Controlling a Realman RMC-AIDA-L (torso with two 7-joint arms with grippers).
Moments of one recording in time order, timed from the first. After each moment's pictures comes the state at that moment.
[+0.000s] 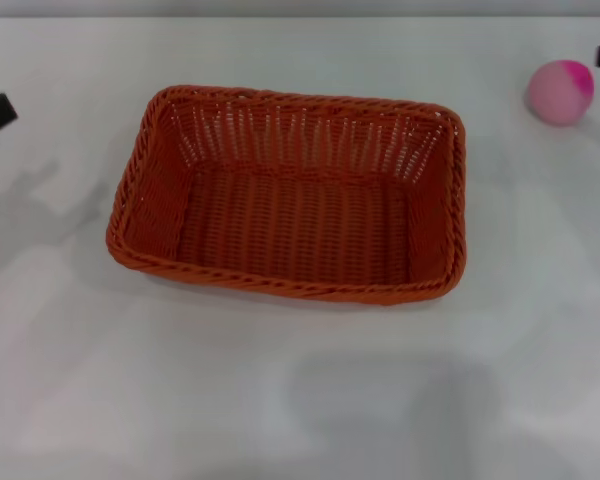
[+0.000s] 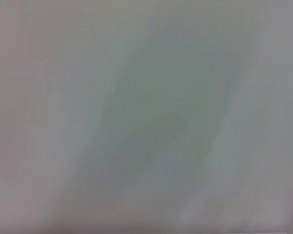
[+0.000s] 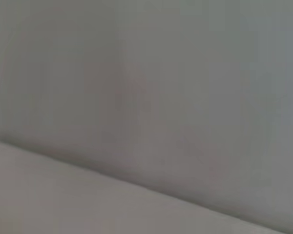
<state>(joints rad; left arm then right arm) -0.24 -2.07 -2.49 -0.87 1.65 -1.52 1.57 0.41 1.99 -0.52 -0.72 1.19 1.07 -1.73</state>
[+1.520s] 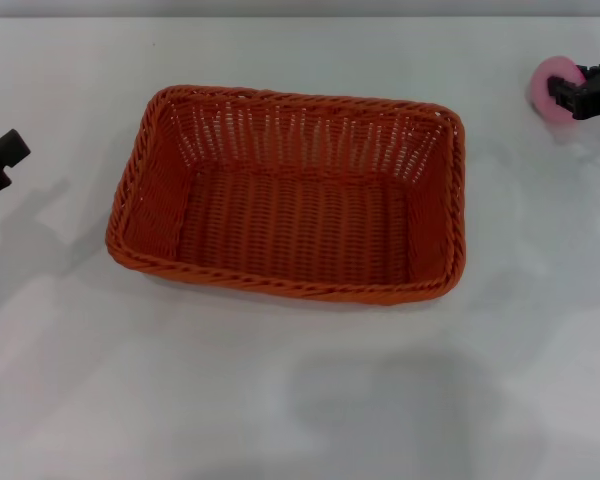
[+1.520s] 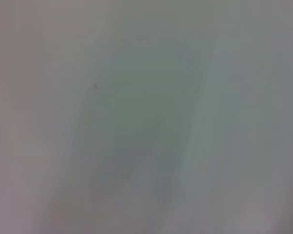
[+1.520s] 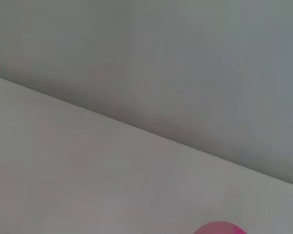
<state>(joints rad) -0.21 -2.07 -2.49 -0.70 1.55 -1.60 1.88 0.54 2.01 -0.66 -0.55 1.08 0.77 -1.69</state>
